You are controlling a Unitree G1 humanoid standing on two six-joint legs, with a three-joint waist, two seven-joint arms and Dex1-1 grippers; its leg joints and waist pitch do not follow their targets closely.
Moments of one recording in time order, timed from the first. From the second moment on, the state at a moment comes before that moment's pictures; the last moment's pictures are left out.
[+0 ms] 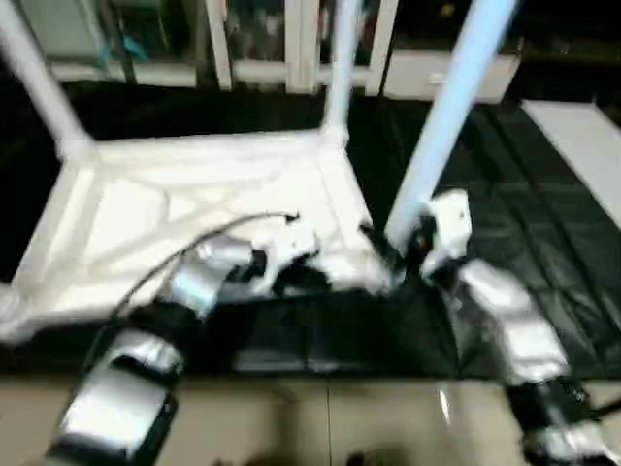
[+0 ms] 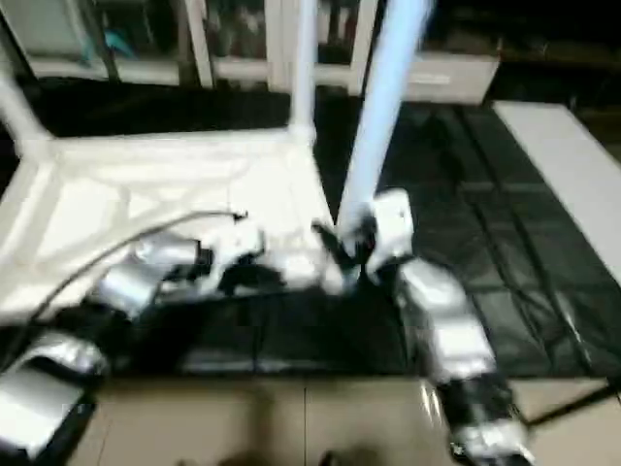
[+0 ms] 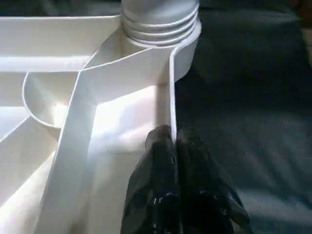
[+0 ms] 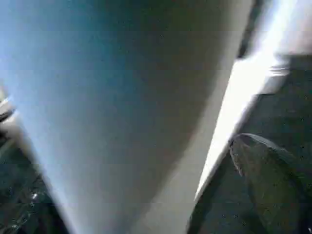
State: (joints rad) left arm -0.74 0.28 -0.32 0.74 0.08 0.04 -1.22; right arm -0.36 -0.36 0.08 0.20 0.30 0.22 0.62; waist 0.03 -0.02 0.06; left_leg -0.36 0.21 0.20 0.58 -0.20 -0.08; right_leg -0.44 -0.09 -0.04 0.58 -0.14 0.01
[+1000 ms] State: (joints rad) left arm -0.70 0.33 -0.37 0.63 0.06 0.11 -1.41; right arm -0.24 -0.59 0.19 0.07 0.32 0.34 0.98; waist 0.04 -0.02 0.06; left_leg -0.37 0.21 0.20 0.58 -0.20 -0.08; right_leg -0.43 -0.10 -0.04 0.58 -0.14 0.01
